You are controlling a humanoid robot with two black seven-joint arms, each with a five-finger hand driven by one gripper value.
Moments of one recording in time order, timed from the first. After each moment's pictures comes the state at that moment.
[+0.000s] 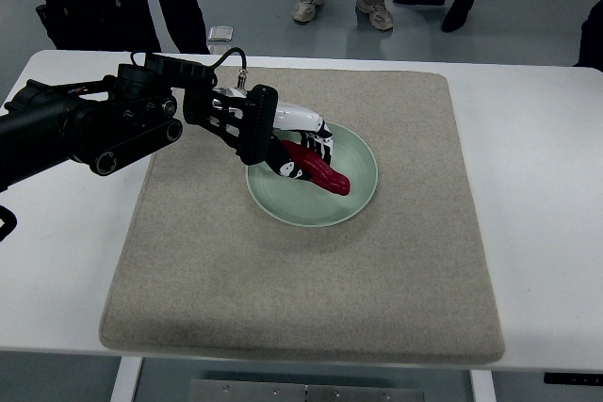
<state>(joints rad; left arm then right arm) -1.21 0.28 -0.08 -0.81 1.42 -0.32 -0.44 -0.01 0.00 0.06 0.14 -0.17 0.20 0.06</state>
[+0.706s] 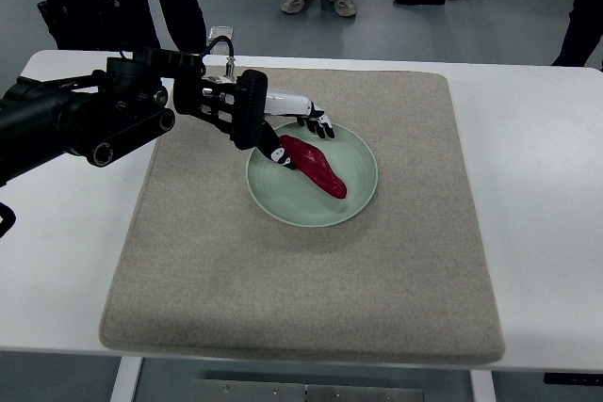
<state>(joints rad) -1.22 0.28 -0.10 -0.72 1.39 -0.29 -0.44 -0.01 0.00 0.06 0.14 -0.17 0.20 0.06</state>
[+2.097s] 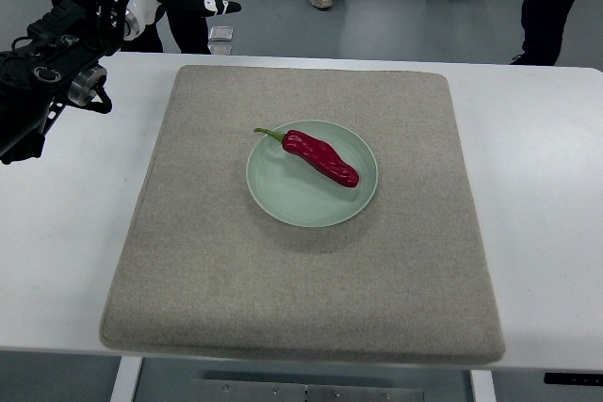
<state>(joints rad) -1.22 0.28 -0.10 -0.38 0.22 -0.09 -0.42 -0.01 0.00 0.06 0.14 -0.17 0.20 0.06</state>
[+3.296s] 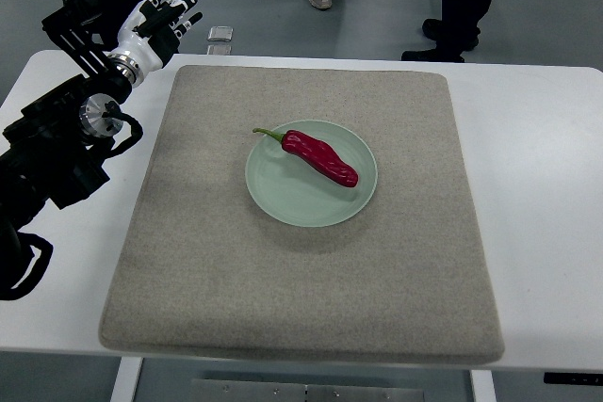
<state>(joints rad) -1.09 0.11 -0.25 -0.12 -0.42 -0.38 -0.26 -0.01 0.00 0.06 0.14 -0.17 0.20 0.06</state>
